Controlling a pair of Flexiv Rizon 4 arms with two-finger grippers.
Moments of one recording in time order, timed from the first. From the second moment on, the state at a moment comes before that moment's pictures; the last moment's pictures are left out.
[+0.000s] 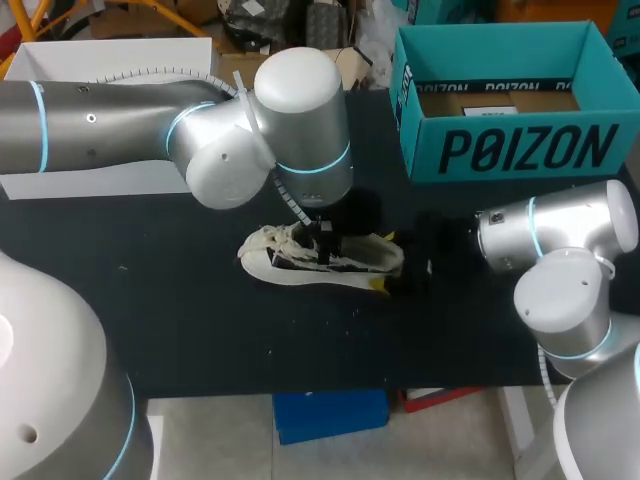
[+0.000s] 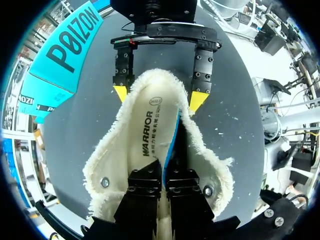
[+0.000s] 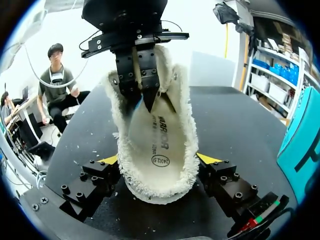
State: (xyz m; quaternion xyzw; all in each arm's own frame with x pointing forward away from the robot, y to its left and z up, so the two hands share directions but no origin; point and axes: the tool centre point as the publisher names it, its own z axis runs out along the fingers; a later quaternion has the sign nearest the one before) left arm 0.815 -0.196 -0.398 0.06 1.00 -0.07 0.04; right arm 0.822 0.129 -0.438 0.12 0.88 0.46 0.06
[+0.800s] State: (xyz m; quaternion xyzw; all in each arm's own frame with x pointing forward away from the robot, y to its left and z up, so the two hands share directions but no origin) left arm 0.809 -0.208 -0.378 0.11 0.99 -0.11 0.03; right arm 0.822 0.129 -0.438 0.12 0.88 0.46 0.06
